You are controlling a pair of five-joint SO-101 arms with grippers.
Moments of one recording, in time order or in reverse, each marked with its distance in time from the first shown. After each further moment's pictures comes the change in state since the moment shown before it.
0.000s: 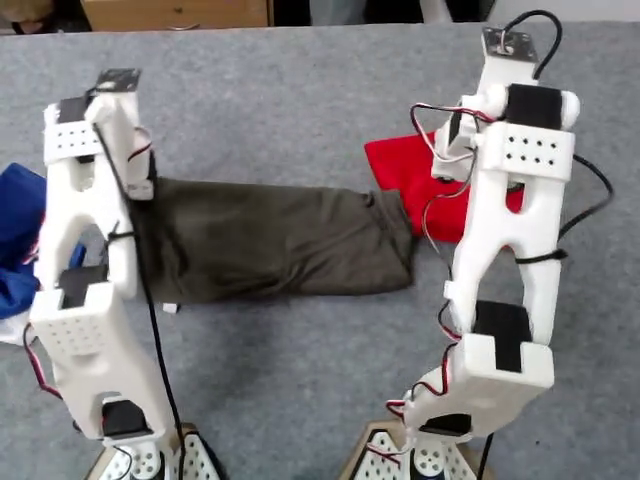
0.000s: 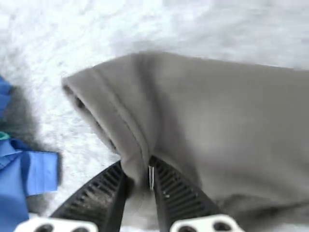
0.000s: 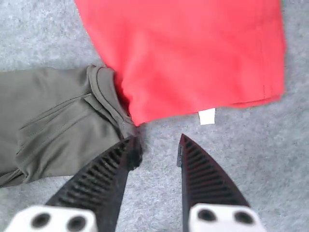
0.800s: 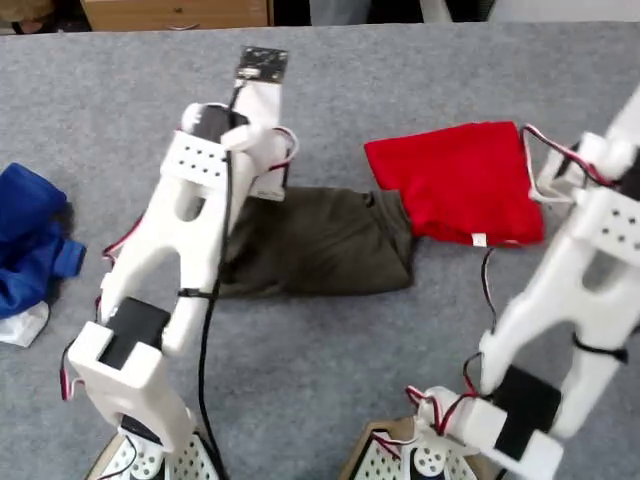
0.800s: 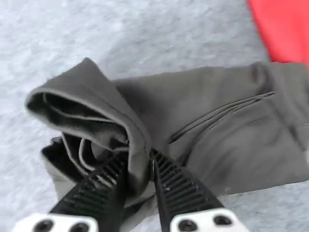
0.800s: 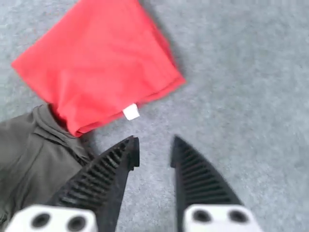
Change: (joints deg) left arm 28.7 -12.1 7.1 -10.3 17.7; right arm 21.3 -20.7 8.2 0.3 0.0
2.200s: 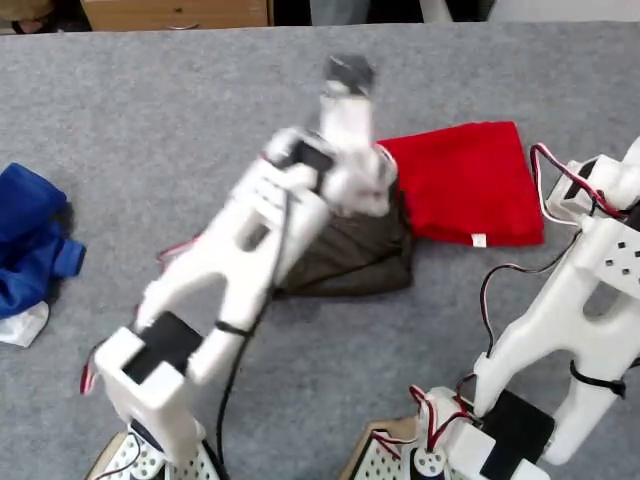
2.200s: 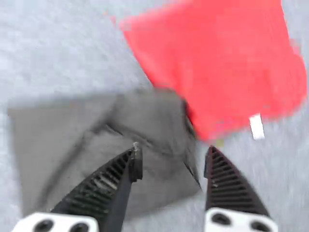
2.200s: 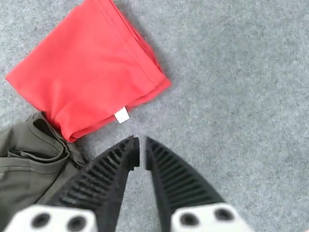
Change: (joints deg) left arm 12.5 0.0 -3.3 -11.0 15.0; right arm 1.7 -5.3 3.4 -1.8 0.1
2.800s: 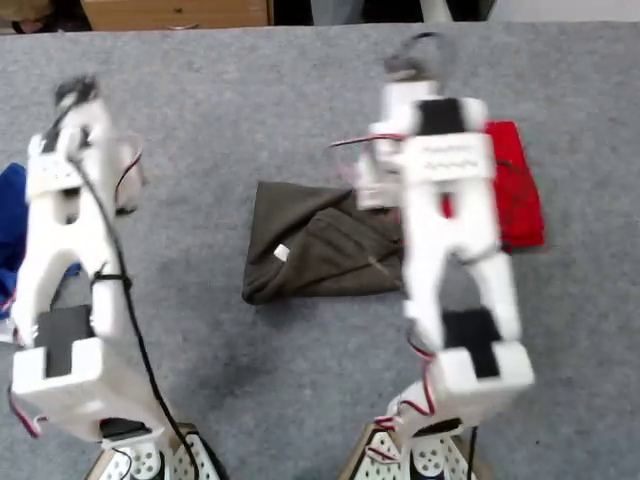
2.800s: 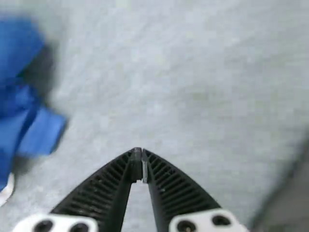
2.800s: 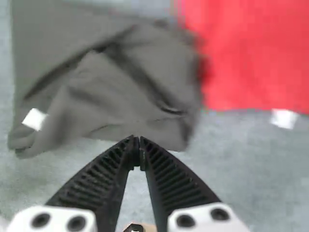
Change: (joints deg) left arm -47.8 -4.7 26.6 1.0 -15.6; right arm -42.7 26.0 0.1 -0.8 0.0
